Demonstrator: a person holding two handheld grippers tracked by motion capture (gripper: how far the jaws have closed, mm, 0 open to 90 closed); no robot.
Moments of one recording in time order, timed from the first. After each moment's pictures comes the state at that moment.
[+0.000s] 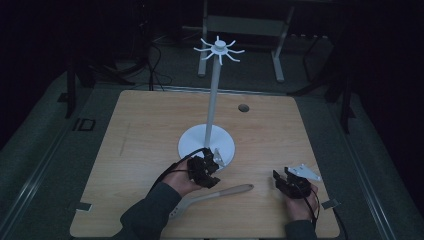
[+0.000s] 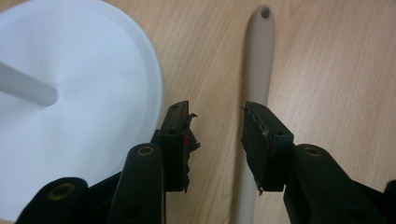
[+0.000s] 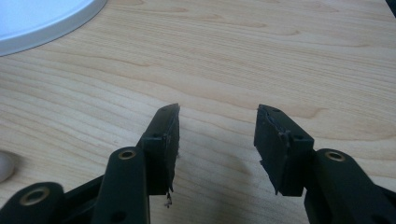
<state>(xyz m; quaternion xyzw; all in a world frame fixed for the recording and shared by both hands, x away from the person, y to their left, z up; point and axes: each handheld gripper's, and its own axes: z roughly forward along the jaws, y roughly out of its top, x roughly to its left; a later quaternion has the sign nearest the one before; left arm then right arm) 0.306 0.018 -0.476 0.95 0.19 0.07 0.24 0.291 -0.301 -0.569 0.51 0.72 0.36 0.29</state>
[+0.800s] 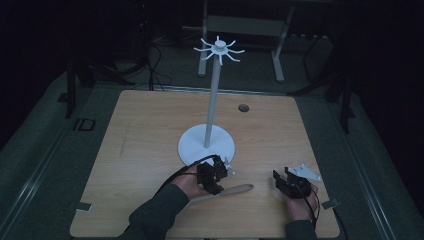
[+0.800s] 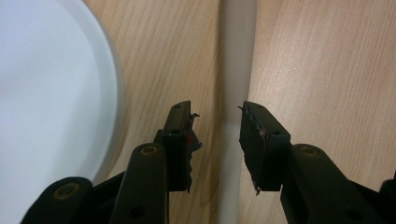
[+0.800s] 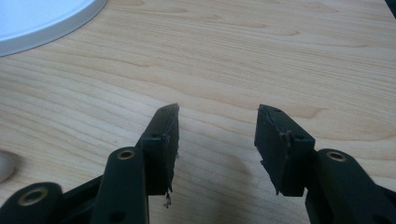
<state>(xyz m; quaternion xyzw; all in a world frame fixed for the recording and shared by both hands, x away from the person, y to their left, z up) 0.306 -0.008 -0.498 0.97 0.16 0.04 0.18 0.291 -0.301 -0.569 0.51 0.73 0.36 0.29</state>
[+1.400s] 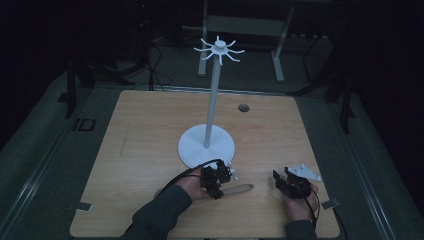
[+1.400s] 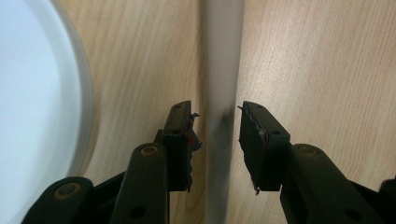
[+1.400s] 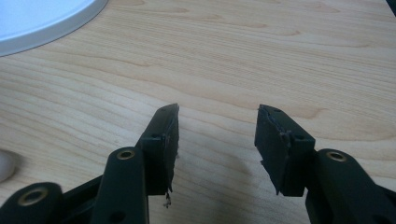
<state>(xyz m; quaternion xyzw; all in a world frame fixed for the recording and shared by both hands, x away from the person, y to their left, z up) 0.305 -0.019 -0.514 0.98 0.15 0.01 0.14 0.291 -0.301 -0.569 0.51 0.73 0.36 0.29</state>
